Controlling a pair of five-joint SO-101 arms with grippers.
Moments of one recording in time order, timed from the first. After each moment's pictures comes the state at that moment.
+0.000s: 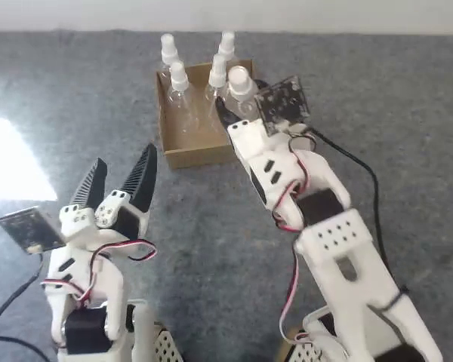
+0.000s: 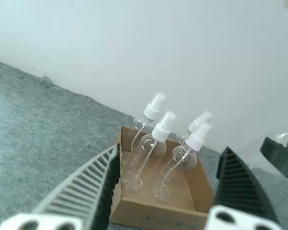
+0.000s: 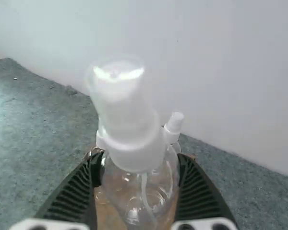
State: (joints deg) left arm -9.7 -103.4 74.9 51.2 27.5; right arm -27.3 -34.4 40.1 15.4 5.3
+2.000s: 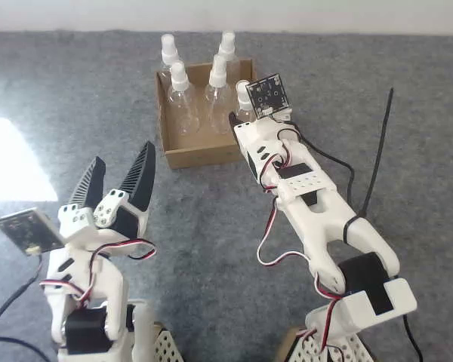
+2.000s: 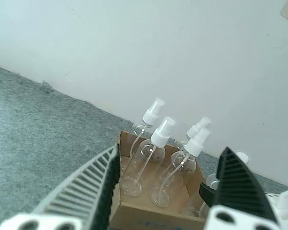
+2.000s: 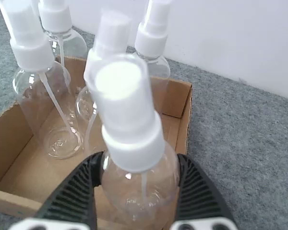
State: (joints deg) left arm -9.9 -103.4 74.9 50.2 27.6; right arm -21.9 2.1 36.0 -3.7 5.3
